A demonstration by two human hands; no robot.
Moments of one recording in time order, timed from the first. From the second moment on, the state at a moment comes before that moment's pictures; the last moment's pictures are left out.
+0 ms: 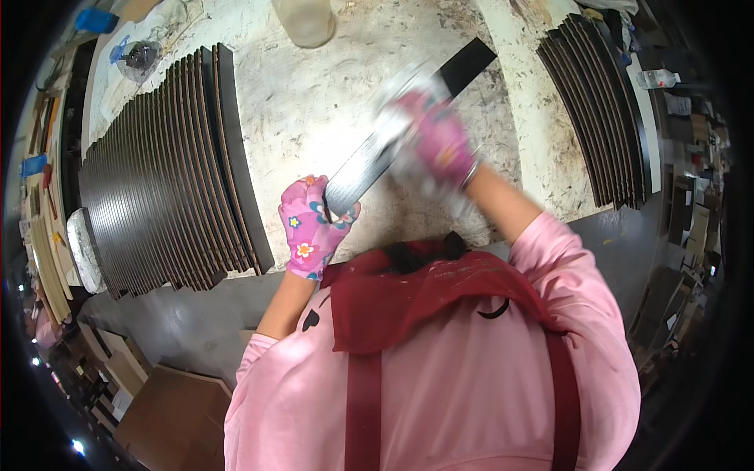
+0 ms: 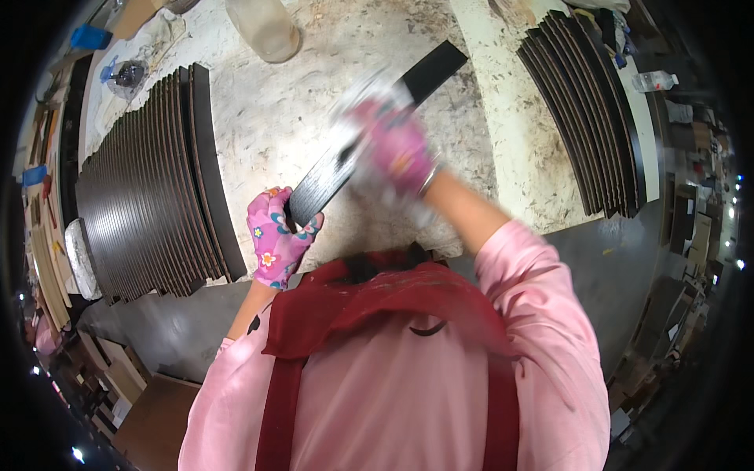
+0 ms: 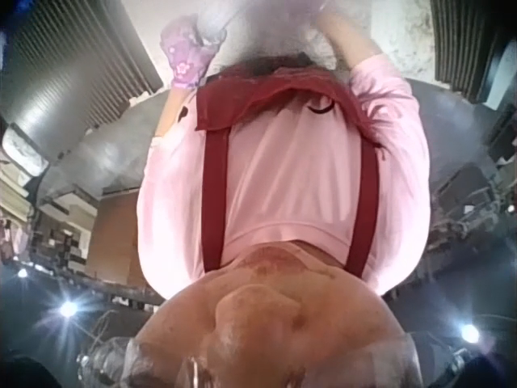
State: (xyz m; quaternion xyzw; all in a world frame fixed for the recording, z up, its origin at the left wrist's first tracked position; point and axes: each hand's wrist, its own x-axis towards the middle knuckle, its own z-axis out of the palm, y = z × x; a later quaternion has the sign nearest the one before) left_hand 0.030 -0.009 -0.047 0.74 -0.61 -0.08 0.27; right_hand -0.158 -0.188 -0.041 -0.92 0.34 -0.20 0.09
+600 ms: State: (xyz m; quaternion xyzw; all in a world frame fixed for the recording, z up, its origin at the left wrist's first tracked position) left_hand 0.020 -0.010 -0.065 0.74 -0.58 -0.12 0.31; right_hand -0.258 -0.375 -0.045 -0.80 0.58 -0.14 0.09
